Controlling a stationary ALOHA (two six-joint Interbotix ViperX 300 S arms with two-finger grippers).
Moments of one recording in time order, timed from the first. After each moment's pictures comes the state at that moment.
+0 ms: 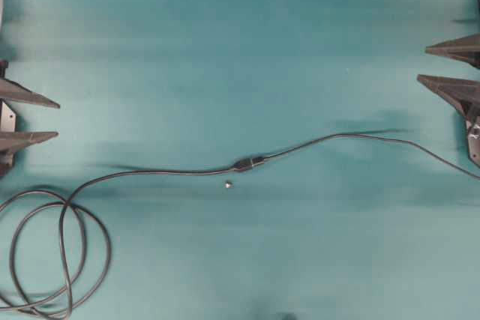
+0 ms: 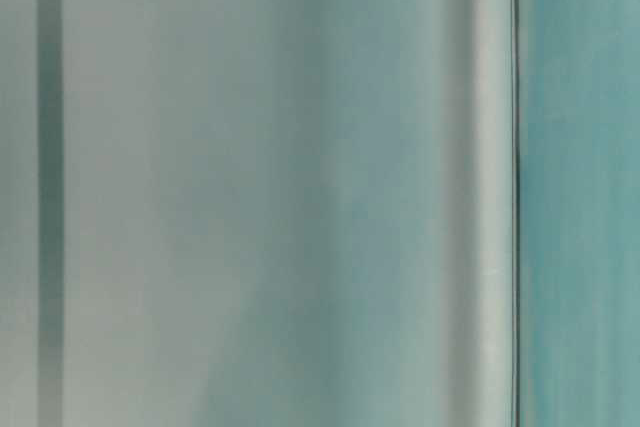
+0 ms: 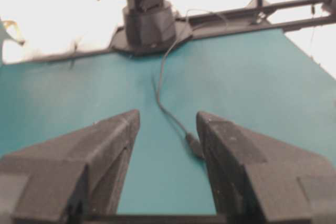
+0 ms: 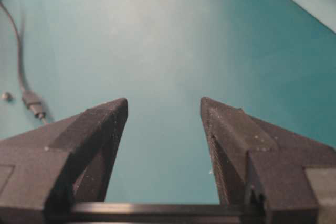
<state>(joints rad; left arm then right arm) 0.18 -1.25 1.50 0.76 -0.37 -0.57 0.62 -1.23 1.43 -1.45 1.00 1.76</state>
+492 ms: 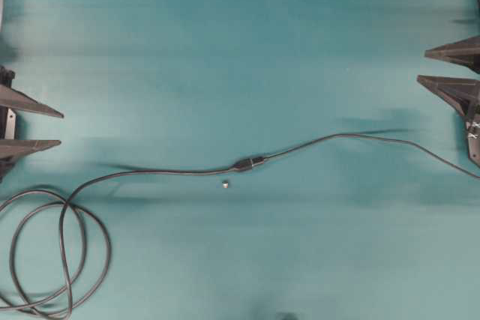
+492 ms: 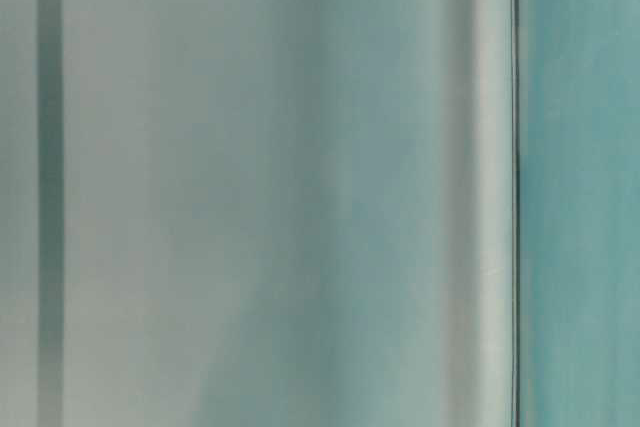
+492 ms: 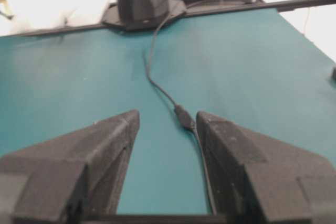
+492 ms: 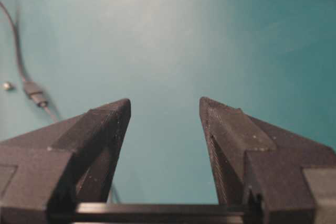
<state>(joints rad) 0.21 -1.22 1.59 0.76 -0.48 -0.57 0.62 -1.23 1.43 -1.38 0.97 1.80</state>
